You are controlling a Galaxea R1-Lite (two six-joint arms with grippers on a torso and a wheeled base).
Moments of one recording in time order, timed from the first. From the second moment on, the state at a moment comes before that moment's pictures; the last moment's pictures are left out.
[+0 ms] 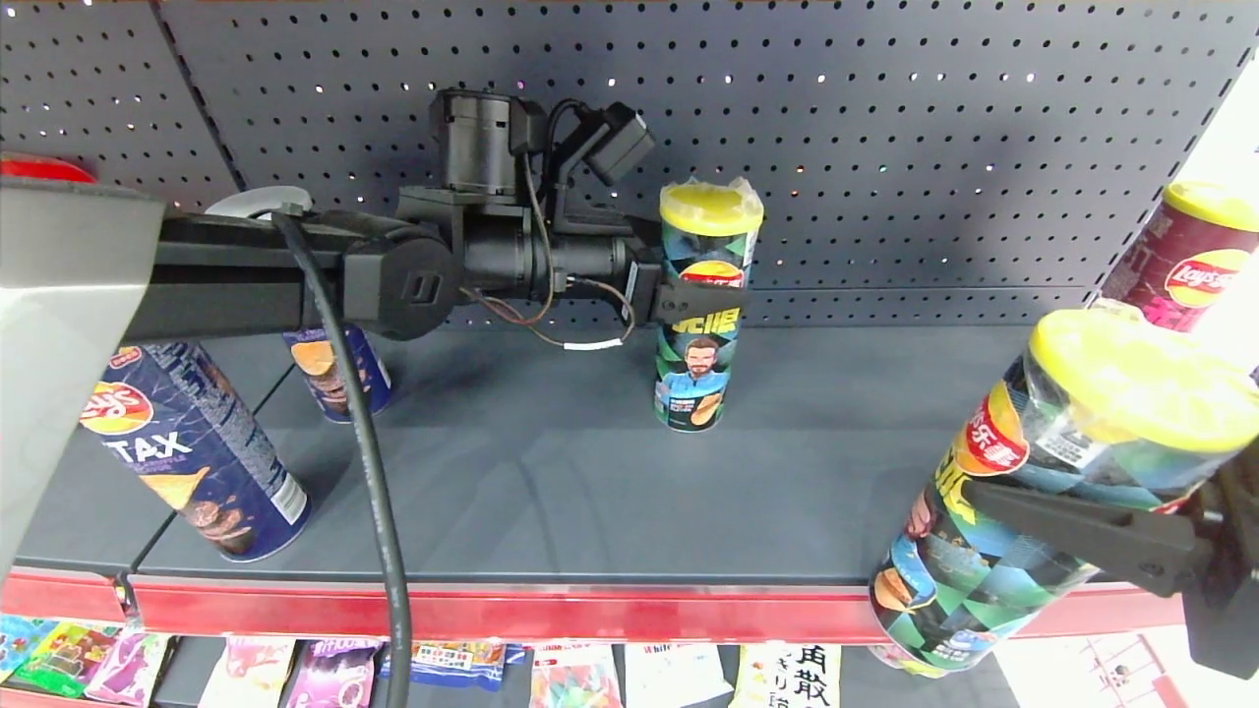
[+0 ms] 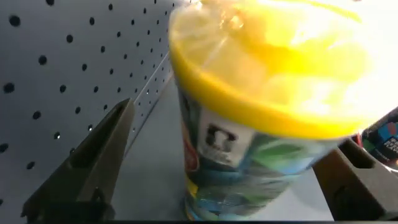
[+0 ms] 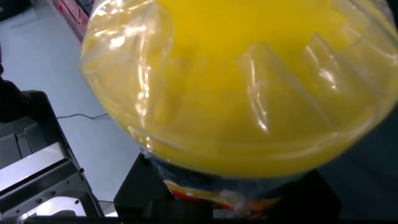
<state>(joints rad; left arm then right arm) -0.53 2.10 -1.71 -0.20 -0.72 0.24 0.55 1.07 -0.61 -0.27 0.33 -0.14</state>
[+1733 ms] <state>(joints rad) -0.59 1.91 -1.40 -0.21 -0.78 0.26 0.53 1.09 -0.62 -0.27 0.34 -0.14</state>
